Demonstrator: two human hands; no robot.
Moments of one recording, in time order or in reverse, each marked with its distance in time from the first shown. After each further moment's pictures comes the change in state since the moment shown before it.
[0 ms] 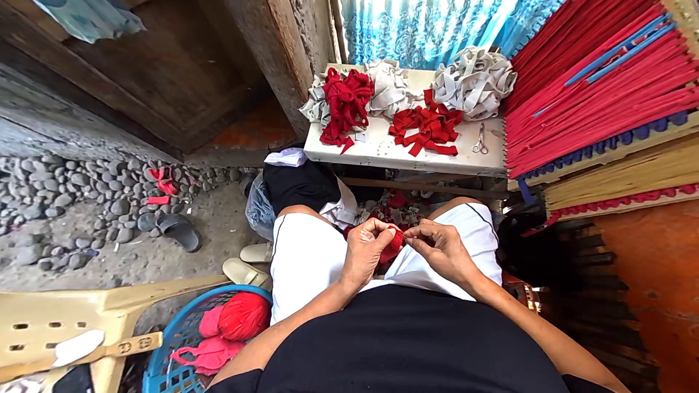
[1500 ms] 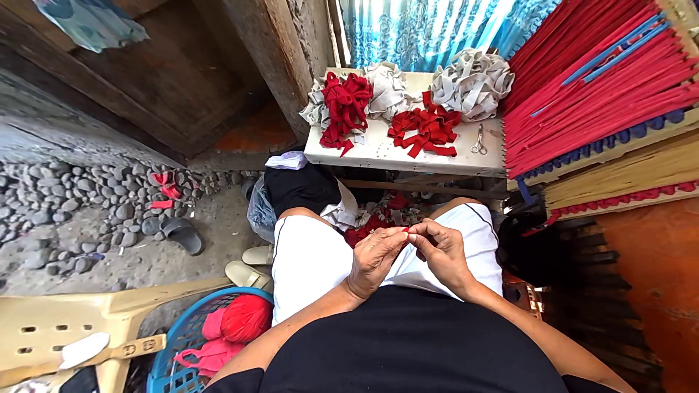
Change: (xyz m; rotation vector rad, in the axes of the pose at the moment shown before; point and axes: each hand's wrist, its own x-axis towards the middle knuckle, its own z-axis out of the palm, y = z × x) left_hand 0.002 -0.030 -0.010 0.493 -0.170 0.913; right_hand -0.006 -0.001 0.018 0.302 0.219 -0.043
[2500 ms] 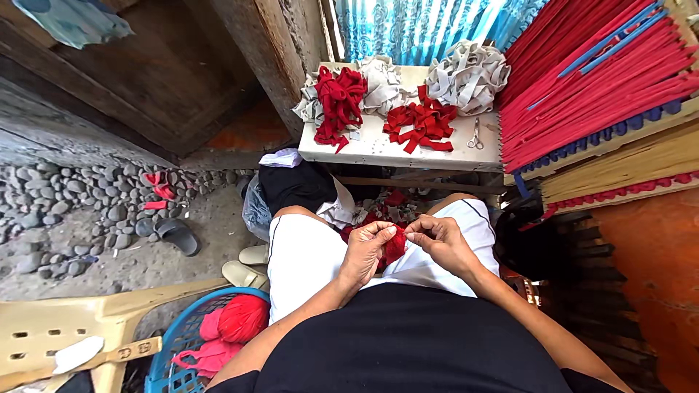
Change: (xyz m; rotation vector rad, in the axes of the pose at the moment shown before) left_hand 0.021 0.019 -0.001 -0.757 0.157 -1.015; right_hand 0.015 -0.009 -0.026 -0.195 -0.204 0.159
